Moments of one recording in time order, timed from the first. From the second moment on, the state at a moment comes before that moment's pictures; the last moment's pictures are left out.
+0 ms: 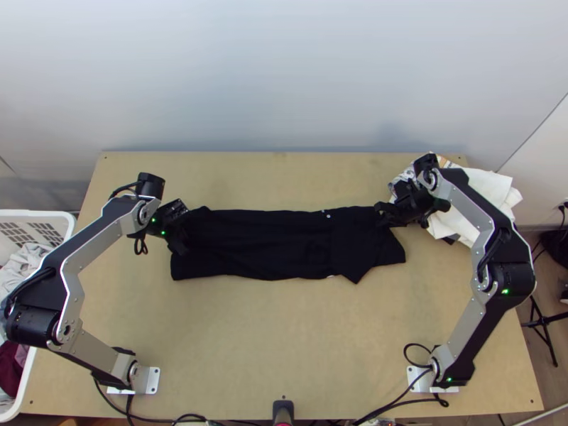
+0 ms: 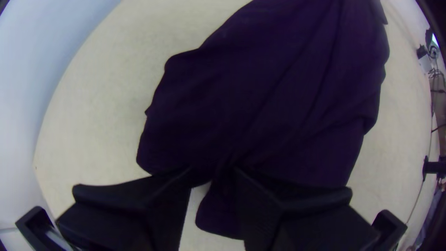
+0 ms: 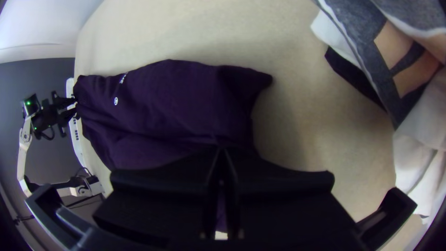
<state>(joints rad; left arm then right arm) -0.09 1.68 1.15 -0.64 0.11 0.76 0.03 1.98 1.49 -0.98 -0.48 -0.01</state>
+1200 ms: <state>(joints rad) 0.06 1.51 1.17 -0.66 0.03 0.50 0.08 1.71 1.48 -1.14 -0.48 -0.02</state>
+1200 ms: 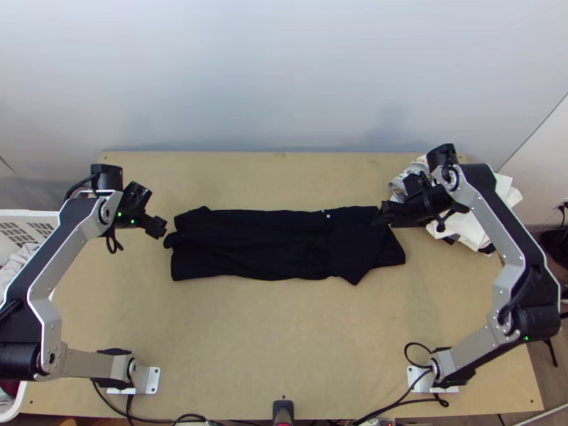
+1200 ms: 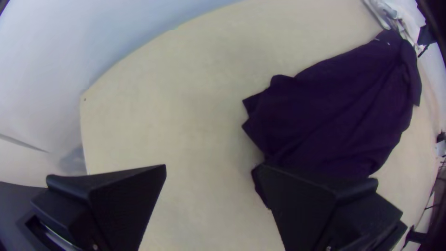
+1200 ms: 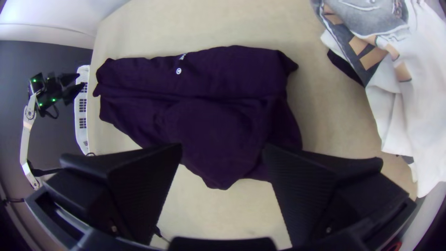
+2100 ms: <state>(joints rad) 0.09 1.51 1.13 -0.84 0.25 0.35 0.30 1.90 1.41 -0.89 -0.58 -0.06</state>
